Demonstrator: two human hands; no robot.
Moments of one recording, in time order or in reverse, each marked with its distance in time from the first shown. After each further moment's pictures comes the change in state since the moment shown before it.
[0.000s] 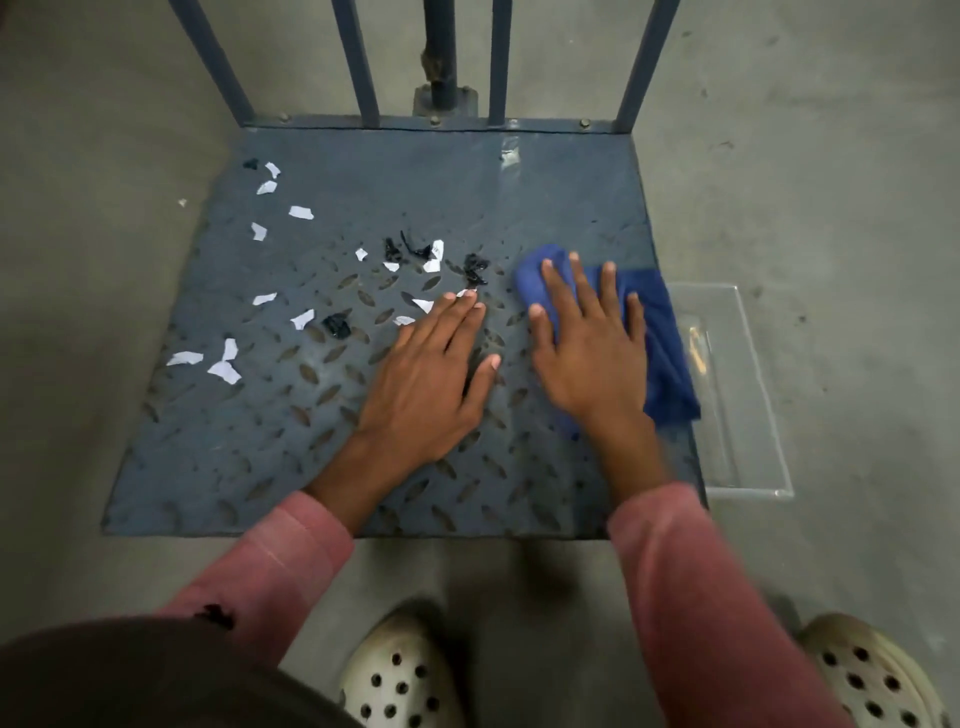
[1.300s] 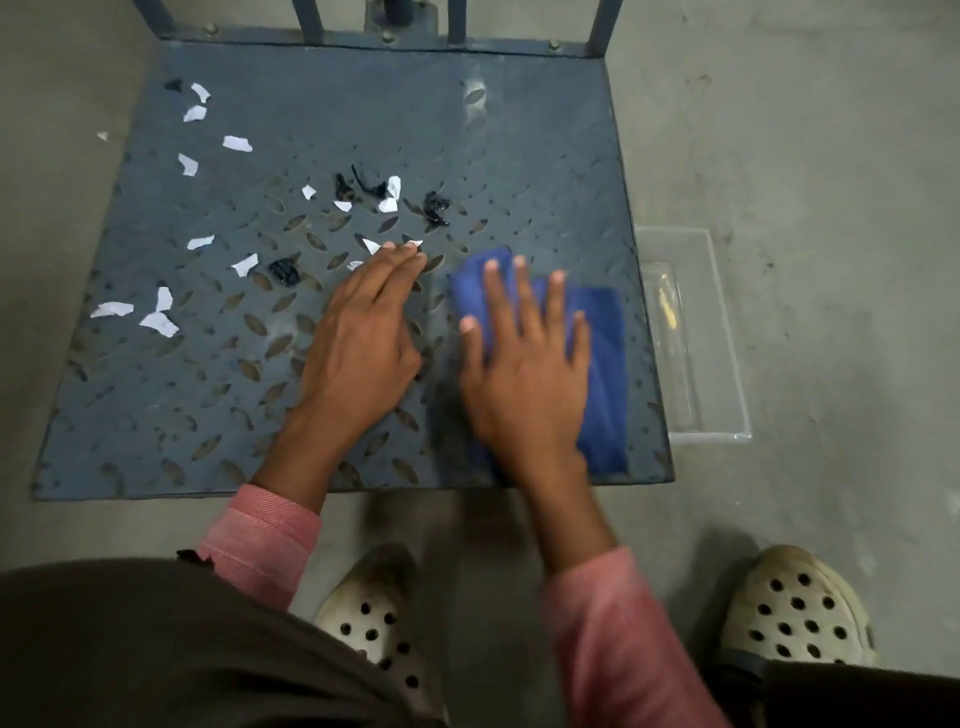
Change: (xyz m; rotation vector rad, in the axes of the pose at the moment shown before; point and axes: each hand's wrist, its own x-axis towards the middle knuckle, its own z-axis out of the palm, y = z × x) left_hand -0.011 -0.015 0.003 -0.174 0.081 -0.027; right_hand -0.076 -0.031 0.012 -0.003 -0.002 0.076
